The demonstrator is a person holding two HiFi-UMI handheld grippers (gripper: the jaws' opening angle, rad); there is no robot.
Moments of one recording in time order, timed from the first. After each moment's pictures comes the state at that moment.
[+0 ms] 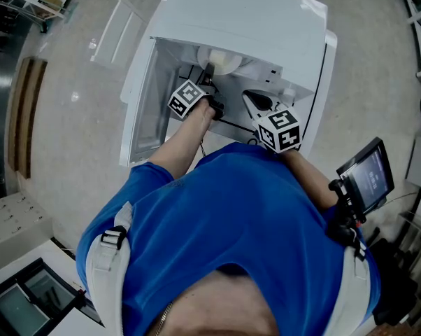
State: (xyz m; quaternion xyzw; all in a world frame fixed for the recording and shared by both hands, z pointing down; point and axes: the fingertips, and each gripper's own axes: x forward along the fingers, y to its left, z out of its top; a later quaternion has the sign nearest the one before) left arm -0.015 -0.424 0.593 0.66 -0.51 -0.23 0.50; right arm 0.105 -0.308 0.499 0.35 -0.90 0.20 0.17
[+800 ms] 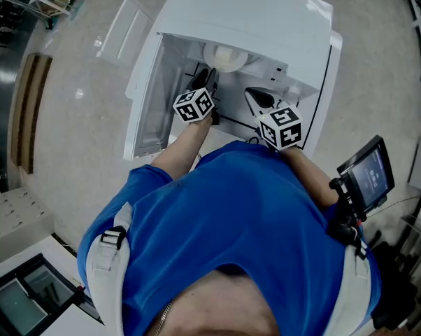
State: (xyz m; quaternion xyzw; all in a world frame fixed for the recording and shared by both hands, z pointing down) left arm -0.019 -0.395 0.582 0.77 -0.56 -0.01 0.29; right arm 0.099 -0.308 0.499 0.35 -0.90 0.20 0.16
